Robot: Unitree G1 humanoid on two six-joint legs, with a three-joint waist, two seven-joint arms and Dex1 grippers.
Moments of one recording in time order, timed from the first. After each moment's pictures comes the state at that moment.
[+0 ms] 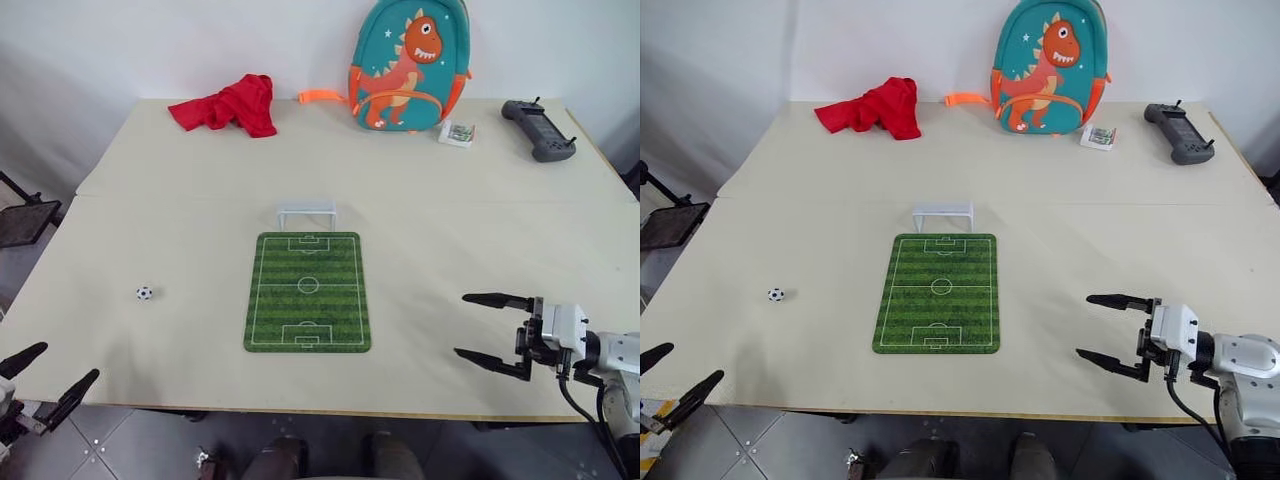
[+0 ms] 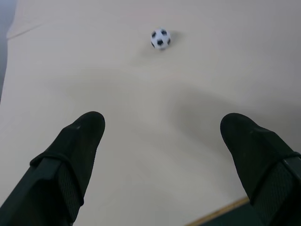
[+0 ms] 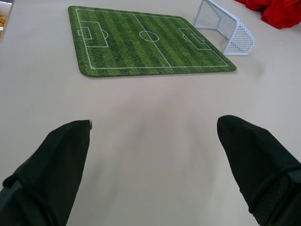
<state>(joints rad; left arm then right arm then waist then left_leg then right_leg) 0.50 0.66 0.77 0.10 -0.43 -0.24 -0.87 -0.06 -0.75 -0.24 0.20 0.48 -0.34 1.43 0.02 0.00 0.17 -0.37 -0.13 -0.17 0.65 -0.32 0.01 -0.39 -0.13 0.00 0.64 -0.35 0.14</state>
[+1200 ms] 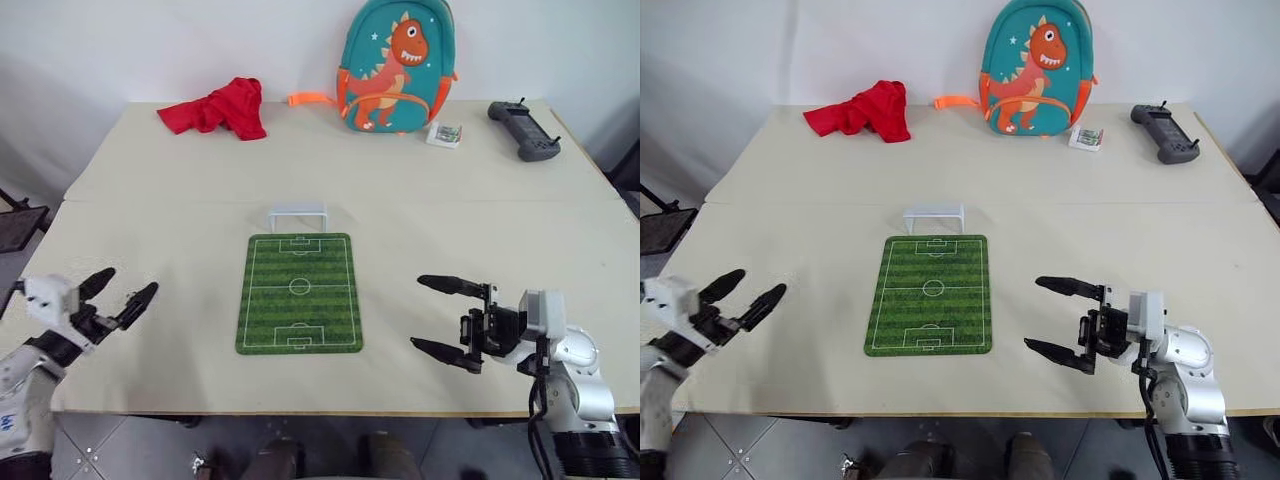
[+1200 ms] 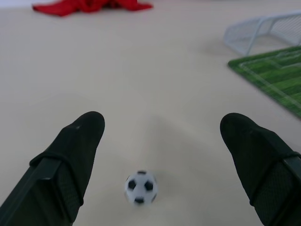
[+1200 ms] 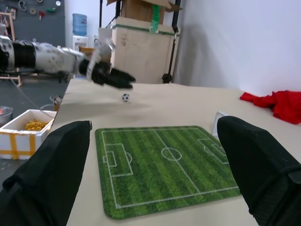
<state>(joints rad) -0.02 0.65 0.50 0.24 -0.44 0.07 -0.70 -0.11 -0.50 -0.16 -0.05 0.67 -0.17 1.41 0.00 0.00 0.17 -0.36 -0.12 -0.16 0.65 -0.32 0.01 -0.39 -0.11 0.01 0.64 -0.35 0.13</state>
